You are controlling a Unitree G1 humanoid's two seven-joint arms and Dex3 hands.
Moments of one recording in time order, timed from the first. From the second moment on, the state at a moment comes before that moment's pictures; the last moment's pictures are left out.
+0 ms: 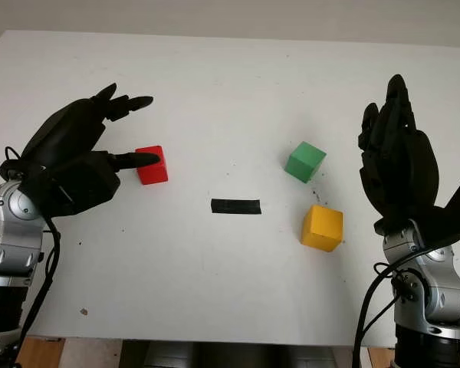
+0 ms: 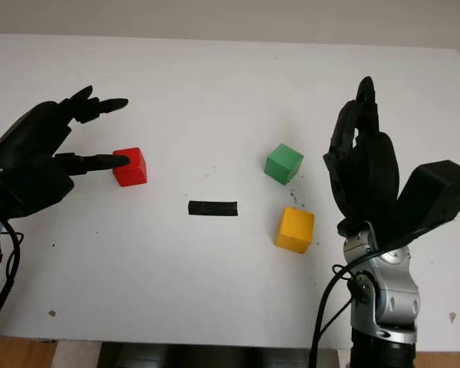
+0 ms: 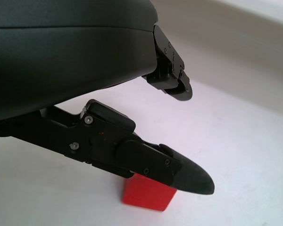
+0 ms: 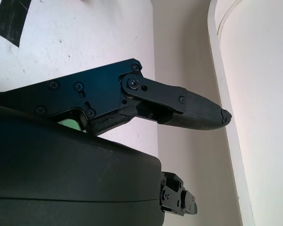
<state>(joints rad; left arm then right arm) -0.44 0.67 0.04 -0.01 0.46 0.08 -0.35 -0.25 -0.14 -0.23 -0.29 0.31 0.34 0.04</state>
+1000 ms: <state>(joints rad) -0.47 0.69 -0.13 0.08 0.70 0.05 -0.21 -0.24 -0.14 -0.22 -0.29 0.32 0.34 0.04</state>
